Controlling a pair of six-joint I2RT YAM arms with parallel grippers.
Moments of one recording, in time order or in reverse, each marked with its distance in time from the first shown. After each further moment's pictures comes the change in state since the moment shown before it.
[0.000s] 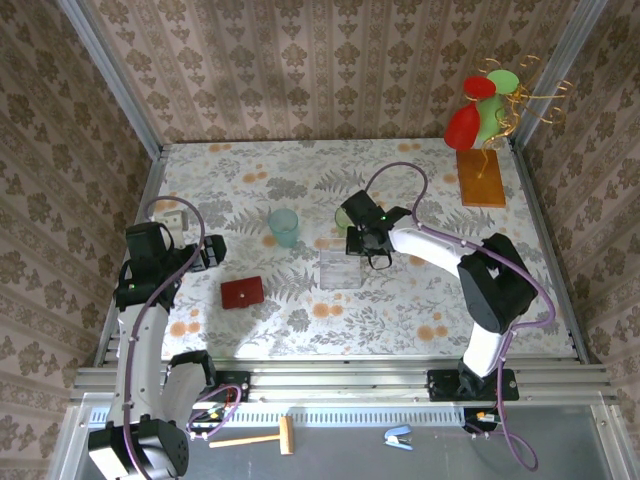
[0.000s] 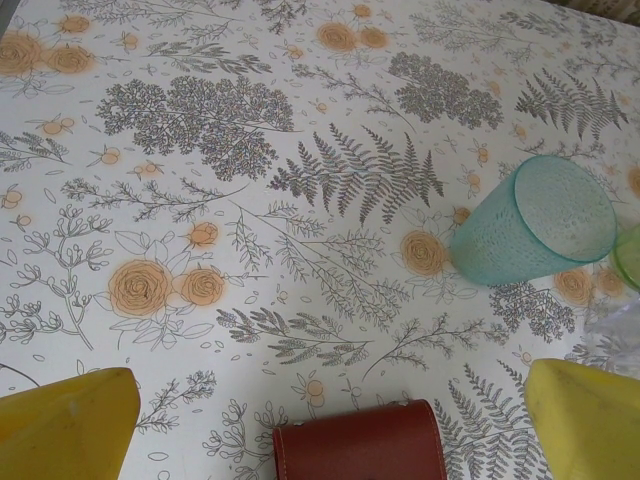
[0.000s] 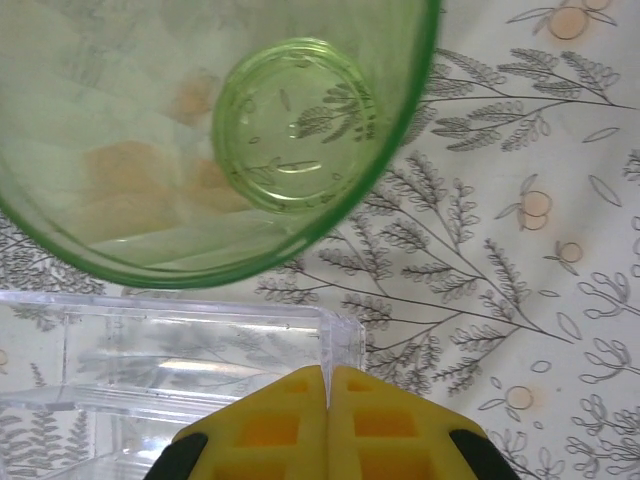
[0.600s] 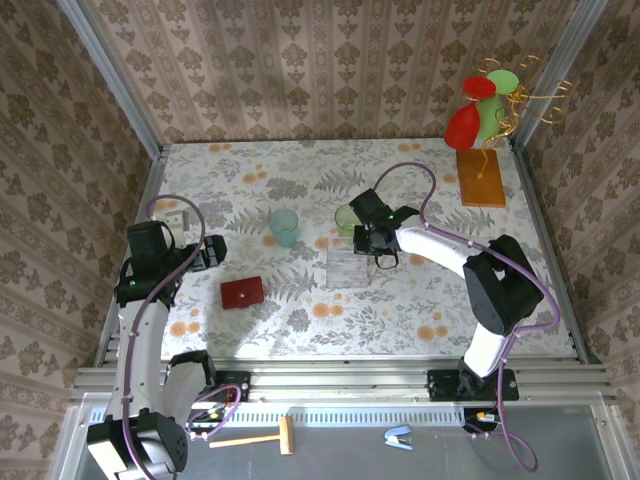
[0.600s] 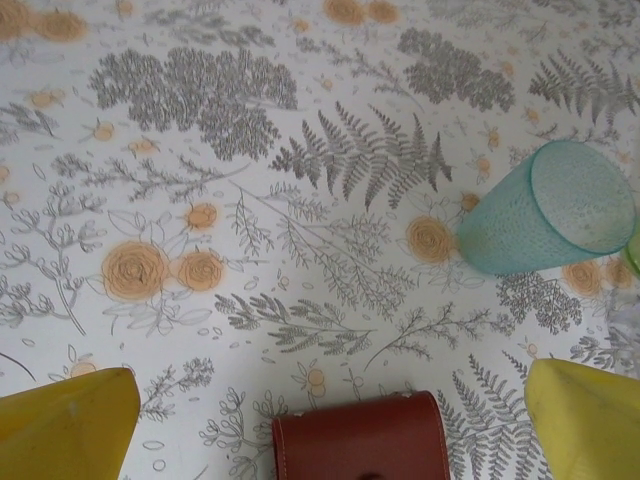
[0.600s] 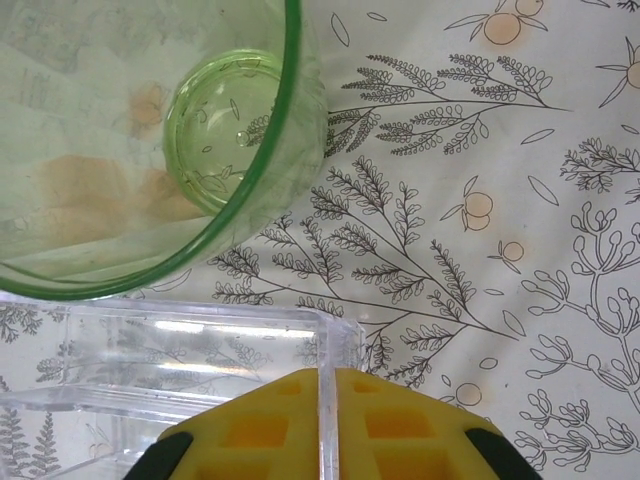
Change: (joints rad) left arm 0.000 0.052 0.000 -0.011 0.000 -0.016; right arm -0.028 -0.040 -0.032 0.001 -0.006 -0.011
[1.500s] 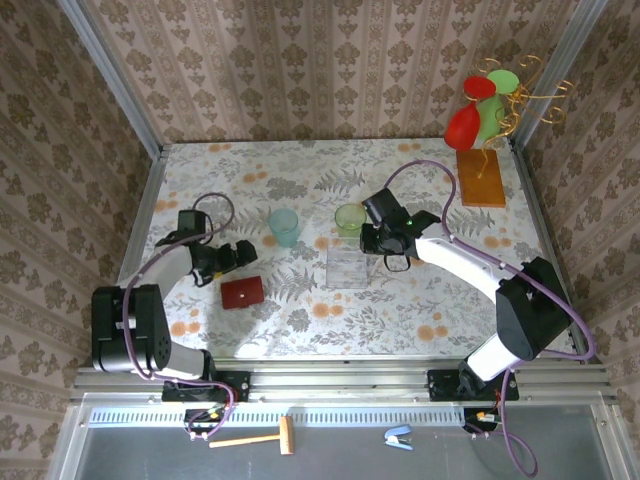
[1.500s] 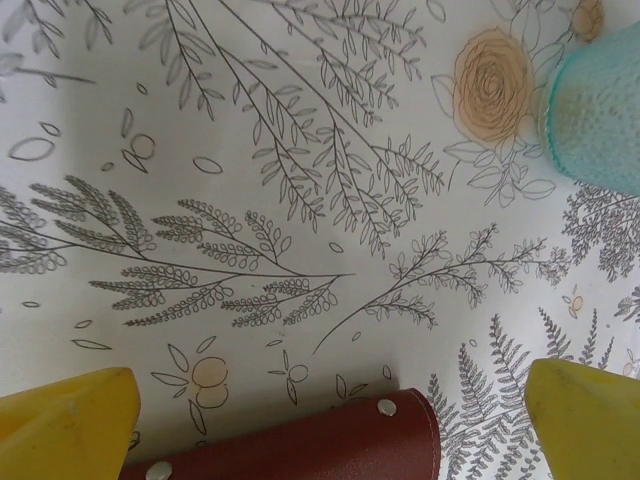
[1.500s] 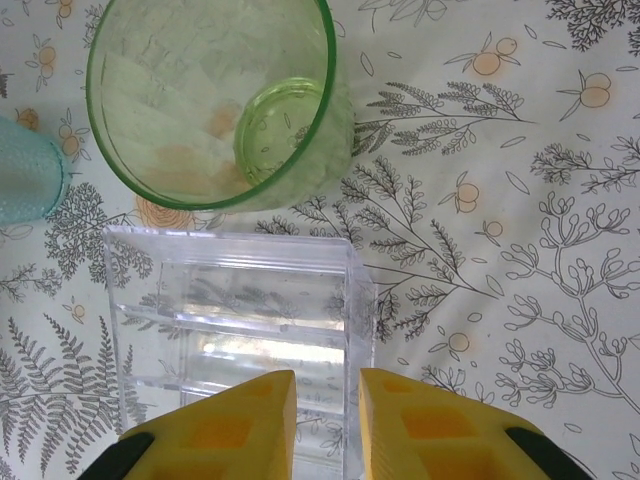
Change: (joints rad) left arm -0.151 0.573 0.008 0.130 0.102 -0.193; right arm 0.000 -0.177 -0.072 0.000 -0.028 -0.011
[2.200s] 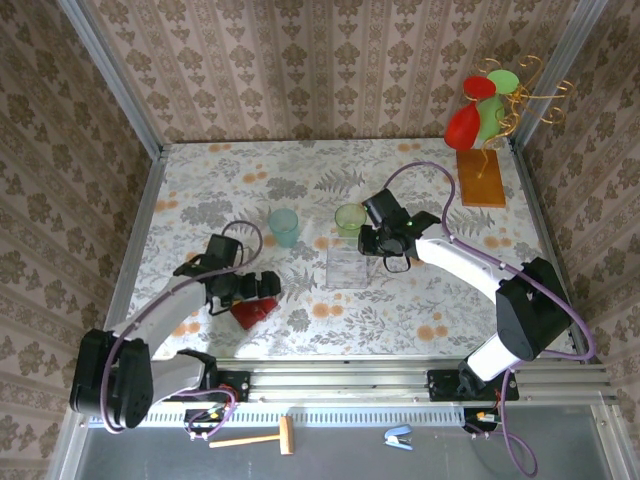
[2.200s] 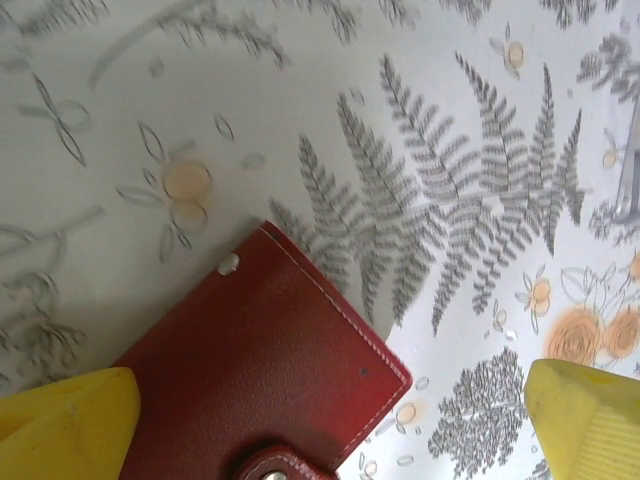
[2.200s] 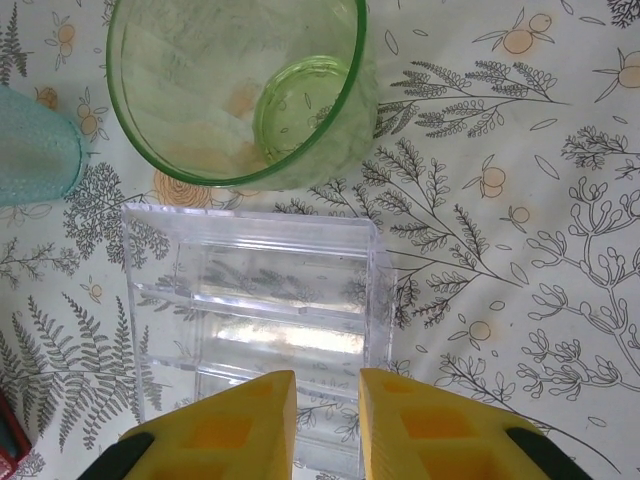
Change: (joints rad) left arm -0.335 -0.296 -0.192 -0.077 -0.091 -0.139; right arm 0.000 0.000 -0.006 0.008 -0.048 -0.007
